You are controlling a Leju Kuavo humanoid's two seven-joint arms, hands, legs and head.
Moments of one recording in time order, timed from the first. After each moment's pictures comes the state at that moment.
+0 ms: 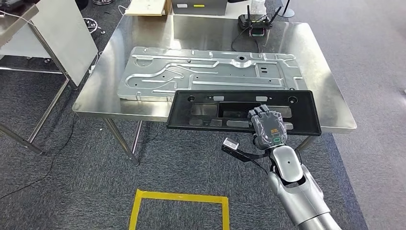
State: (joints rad) left arm -0.08 -0.11 1.14 -0.22 -1.32 -0.06 -0.27; right arm -0.40 -0.11 0.33 -1.32 1.42 -0.42 0.11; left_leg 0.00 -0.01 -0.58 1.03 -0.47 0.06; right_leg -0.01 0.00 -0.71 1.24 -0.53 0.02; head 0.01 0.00
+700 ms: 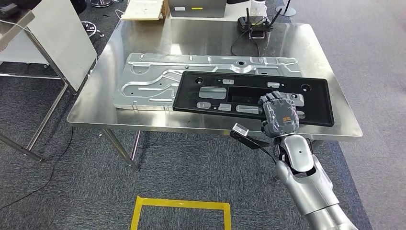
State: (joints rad) left arm -0.08 -0.11 1.14 -0.22 -1.32 -0.06 -0.27; right arm -0.45 -0.15 0.30 -1.36 1.34 -0.41 0.11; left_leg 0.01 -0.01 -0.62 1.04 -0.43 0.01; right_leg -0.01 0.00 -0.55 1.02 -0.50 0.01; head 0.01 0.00
